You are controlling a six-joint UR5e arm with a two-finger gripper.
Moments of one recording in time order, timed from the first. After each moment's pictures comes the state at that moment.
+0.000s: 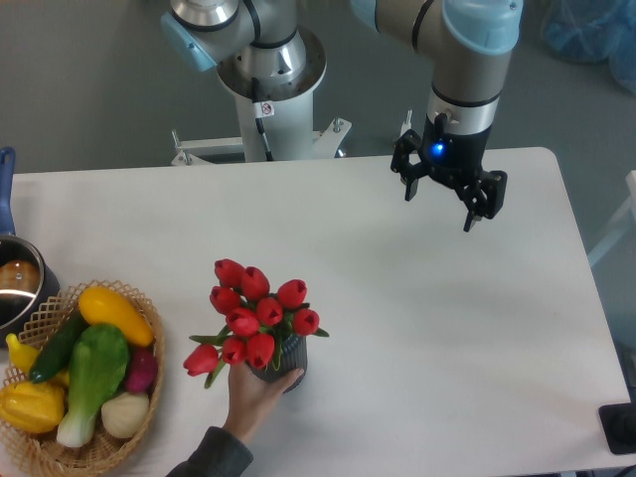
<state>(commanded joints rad) 2.72 -1.70 -1.65 -1.20 1.46 1.38</state>
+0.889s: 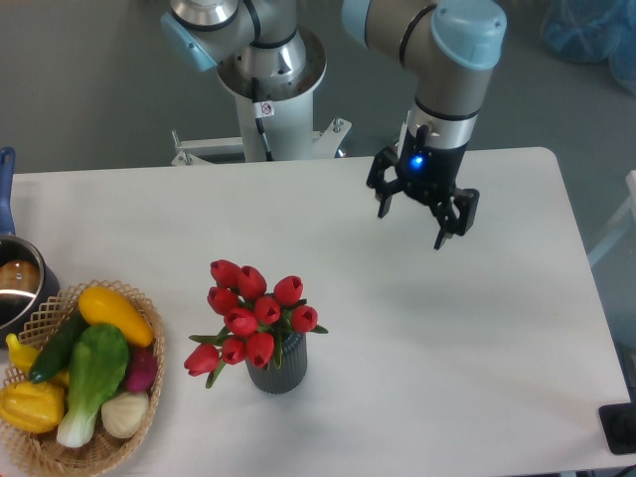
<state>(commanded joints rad) 2.73 -1.69 -1.83 -0.95 1.13 1.35</state>
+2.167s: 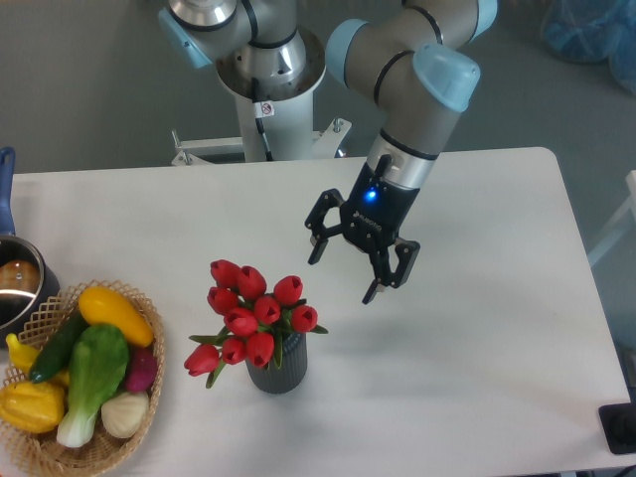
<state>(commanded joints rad) 2.62 -1.77 -1.80 -0.93 0.92 1.25</state>
